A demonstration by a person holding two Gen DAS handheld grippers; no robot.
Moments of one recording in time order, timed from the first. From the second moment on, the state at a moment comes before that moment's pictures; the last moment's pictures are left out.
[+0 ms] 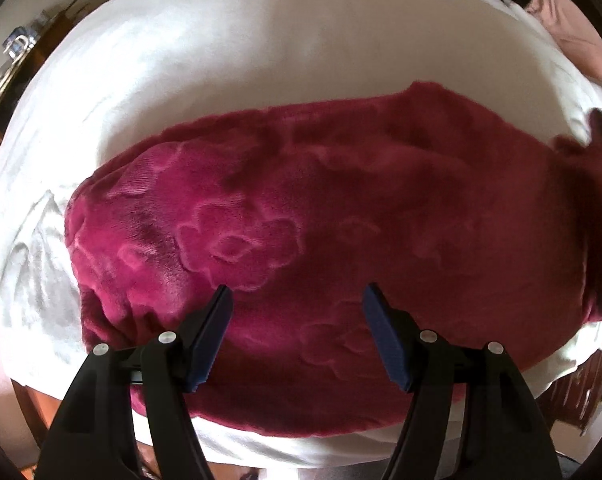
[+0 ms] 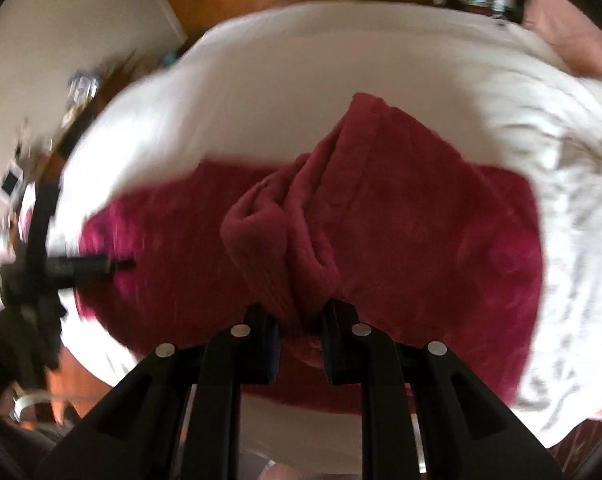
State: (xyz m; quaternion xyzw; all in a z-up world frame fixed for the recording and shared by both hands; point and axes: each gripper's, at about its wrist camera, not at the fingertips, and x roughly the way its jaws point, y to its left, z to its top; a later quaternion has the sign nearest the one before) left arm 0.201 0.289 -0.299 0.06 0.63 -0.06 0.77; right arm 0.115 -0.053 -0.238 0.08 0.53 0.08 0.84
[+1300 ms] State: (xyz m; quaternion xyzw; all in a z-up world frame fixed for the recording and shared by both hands) left arm 0.238 0.181 -0.296 -0.13 0.65 -0.35 0.66; right arm 0.086 0.010 -0.252 0.03 0.54 0.15 0.83
